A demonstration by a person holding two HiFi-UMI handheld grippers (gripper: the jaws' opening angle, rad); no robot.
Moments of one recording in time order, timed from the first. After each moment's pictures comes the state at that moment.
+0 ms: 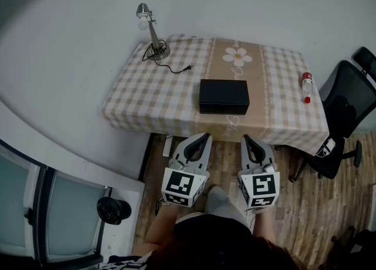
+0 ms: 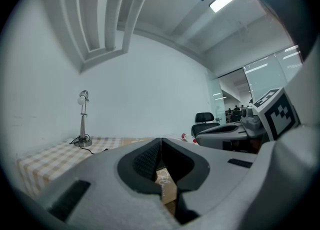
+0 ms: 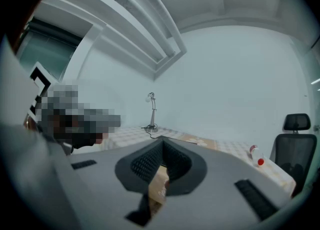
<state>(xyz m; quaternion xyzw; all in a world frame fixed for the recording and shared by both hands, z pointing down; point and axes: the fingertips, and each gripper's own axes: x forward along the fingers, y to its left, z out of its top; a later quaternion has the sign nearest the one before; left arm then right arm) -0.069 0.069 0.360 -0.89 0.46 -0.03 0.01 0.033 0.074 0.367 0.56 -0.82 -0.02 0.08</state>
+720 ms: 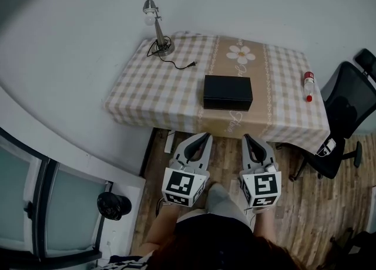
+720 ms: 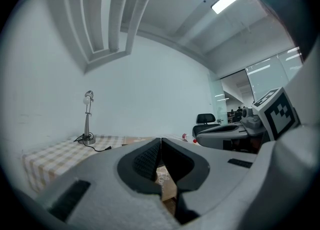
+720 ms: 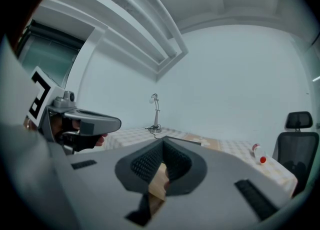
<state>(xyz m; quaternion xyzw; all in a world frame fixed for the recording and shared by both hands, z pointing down) -0.081 0.090 0.361 -0.88 0.47 -0.02 0.00 0.023 0.092 0.365 0.55 -0.83 -0.02 0.08</state>
